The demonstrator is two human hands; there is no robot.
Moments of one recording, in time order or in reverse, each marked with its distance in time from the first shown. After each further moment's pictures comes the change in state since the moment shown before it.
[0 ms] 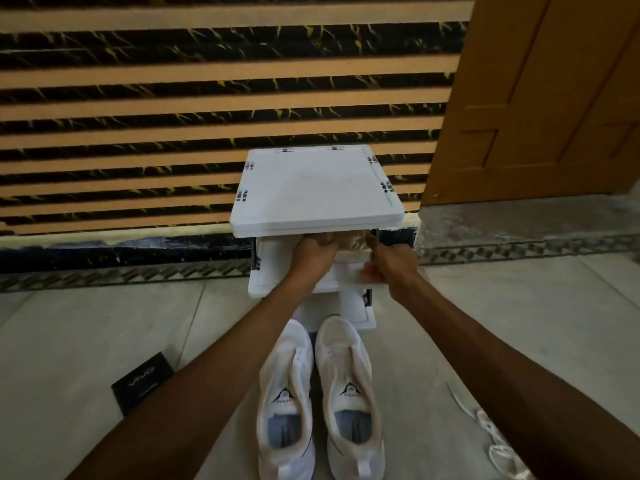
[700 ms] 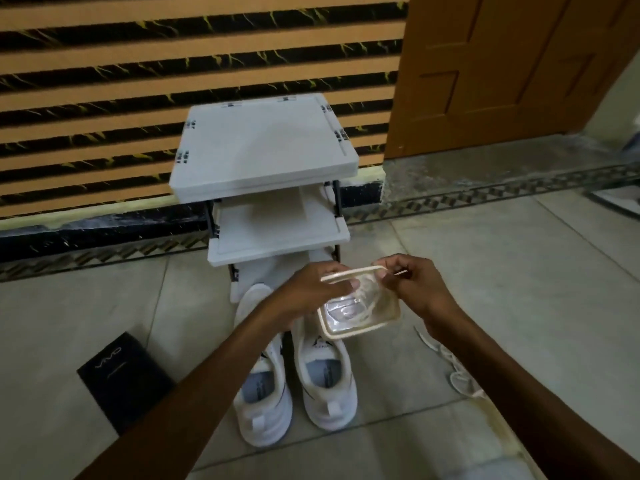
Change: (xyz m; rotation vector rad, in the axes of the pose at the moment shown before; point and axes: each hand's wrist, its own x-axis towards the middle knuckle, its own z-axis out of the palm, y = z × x) left_hand -0.093 -0.033 0.023 0.047 -0.622 0.054; right_hand -0.069 0.079 -0.106 -0.176 -0.127 -0.175
